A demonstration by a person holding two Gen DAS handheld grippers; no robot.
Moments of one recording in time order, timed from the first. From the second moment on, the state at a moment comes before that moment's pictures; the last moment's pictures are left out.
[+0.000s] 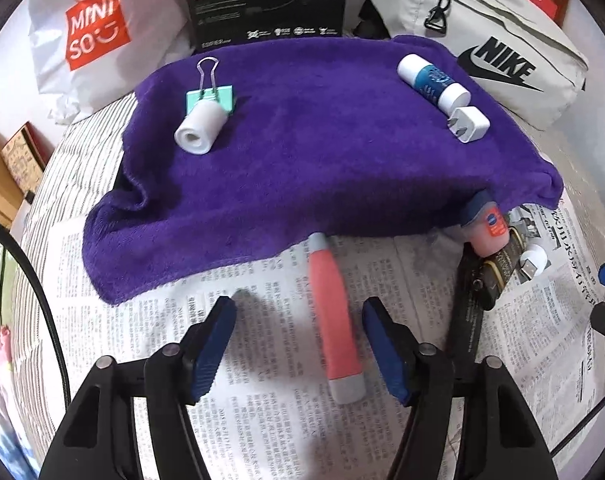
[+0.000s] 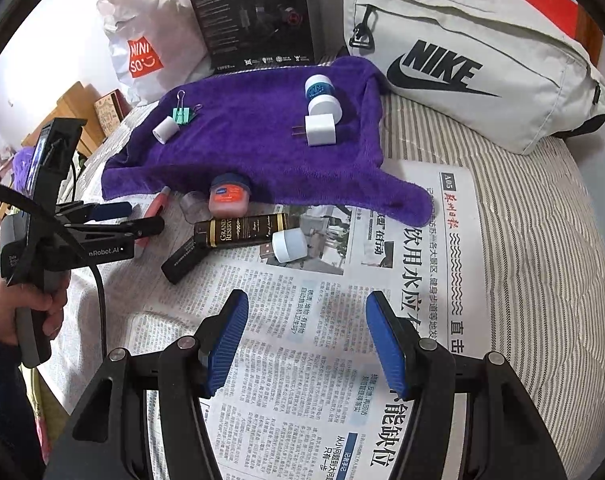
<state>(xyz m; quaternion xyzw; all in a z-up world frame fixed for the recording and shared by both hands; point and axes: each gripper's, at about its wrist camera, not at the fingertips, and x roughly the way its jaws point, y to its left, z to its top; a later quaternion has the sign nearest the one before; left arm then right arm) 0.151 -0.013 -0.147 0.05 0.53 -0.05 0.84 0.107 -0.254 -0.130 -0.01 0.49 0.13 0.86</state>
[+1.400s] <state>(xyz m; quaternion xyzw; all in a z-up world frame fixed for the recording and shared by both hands) 0.127 0.005 -0.144 0.05 0.51 -0.08 0.85 0.160 -0.214 -0.172 -0.07 0.49 0.13 0.86</state>
